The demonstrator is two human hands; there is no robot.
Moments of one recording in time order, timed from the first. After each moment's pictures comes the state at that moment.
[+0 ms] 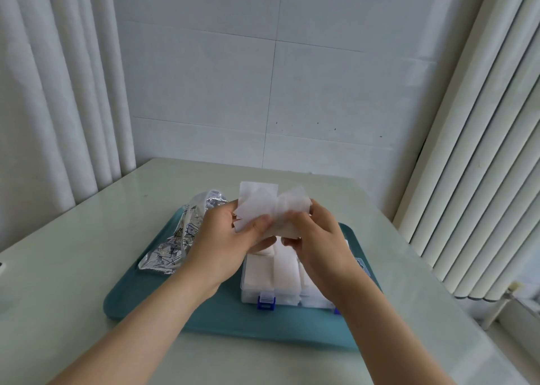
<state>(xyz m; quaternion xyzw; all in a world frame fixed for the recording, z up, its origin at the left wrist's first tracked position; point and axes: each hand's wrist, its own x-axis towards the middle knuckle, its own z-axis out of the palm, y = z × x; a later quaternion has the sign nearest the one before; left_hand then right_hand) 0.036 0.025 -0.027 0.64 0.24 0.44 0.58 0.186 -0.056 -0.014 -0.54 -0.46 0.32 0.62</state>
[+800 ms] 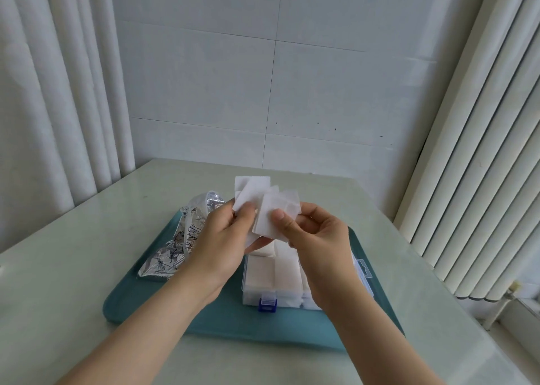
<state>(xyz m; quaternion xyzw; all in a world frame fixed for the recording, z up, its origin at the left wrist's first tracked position) 0.037 0.021 -0.022 0.58 0.22 0.44 0.64 0.171 -0.059 -0.017 -0.50 -0.37 0.30 0.73</state>
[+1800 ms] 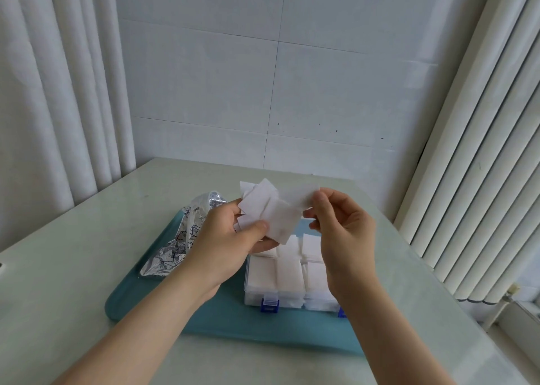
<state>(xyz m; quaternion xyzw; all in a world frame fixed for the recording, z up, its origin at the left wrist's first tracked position) 0.033 0.026 -0.021 0.62 0.24 0.42 0.62 0.188 -0.057 -0.009 -0.52 -0.35 0.15 0.76</state>
